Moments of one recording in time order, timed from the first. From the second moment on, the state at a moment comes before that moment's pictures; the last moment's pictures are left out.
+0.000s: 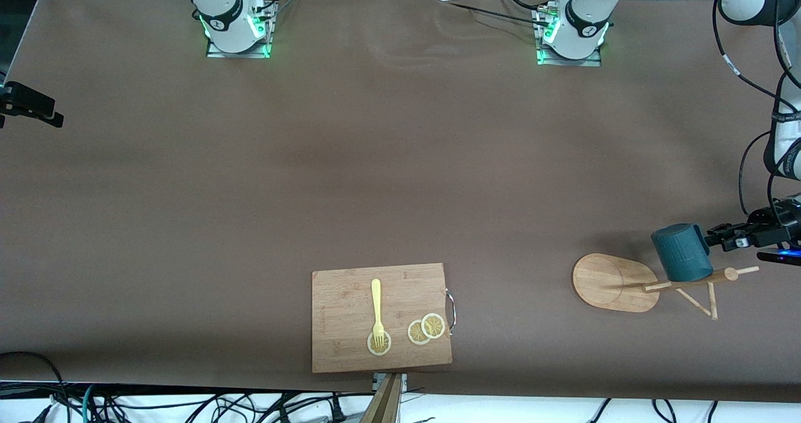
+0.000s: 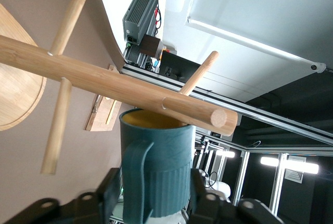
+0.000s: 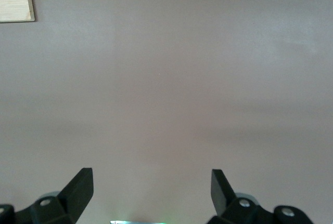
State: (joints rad) left arm 0.64 0.92 -0.04 -1.31 -1.37 1.38 0.37; right arm -0.11 0.11 0.01 -1.40 -0.02 1.44 -0.13
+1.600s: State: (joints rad) left arm 0.02 0.47 -0.03 -1.04 0.04 1.34 0.06; right arm -0.11 0.11 0.01 -1.40 -0.01 1.44 -0.13
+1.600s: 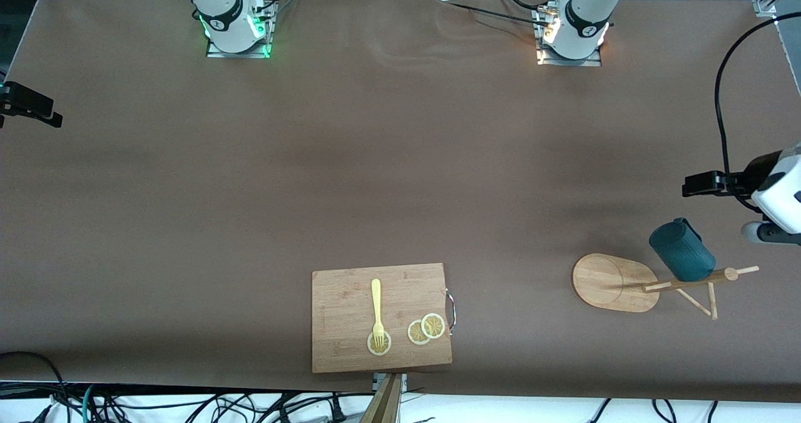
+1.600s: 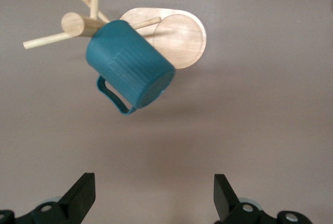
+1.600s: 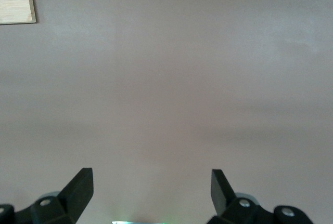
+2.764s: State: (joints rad) left arm -0.04 0.02 -0.03 -1.62 0.02 1.64 0.07; right arm -0.11 0.12 0.01 -1.40 -0.01 1.44 -0.13
